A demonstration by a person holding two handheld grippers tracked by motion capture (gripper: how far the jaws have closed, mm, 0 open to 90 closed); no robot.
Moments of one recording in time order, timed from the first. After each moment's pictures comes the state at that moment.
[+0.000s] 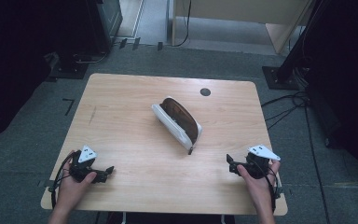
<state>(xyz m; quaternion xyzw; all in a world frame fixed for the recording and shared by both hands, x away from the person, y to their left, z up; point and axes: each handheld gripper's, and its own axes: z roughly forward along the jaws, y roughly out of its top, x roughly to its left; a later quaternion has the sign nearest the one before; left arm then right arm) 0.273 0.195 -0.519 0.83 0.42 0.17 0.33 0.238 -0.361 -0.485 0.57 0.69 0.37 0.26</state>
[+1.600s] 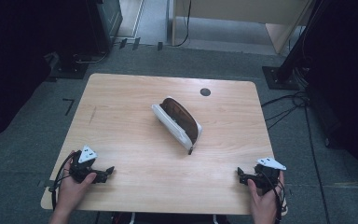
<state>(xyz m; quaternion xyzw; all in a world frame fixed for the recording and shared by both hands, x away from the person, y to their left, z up) 0.272 0.194 -0.519 0.83 0.42 0.17 0.33 0.218 -0.397 -0.527 0.61 0.69 0.30 0.24</state>
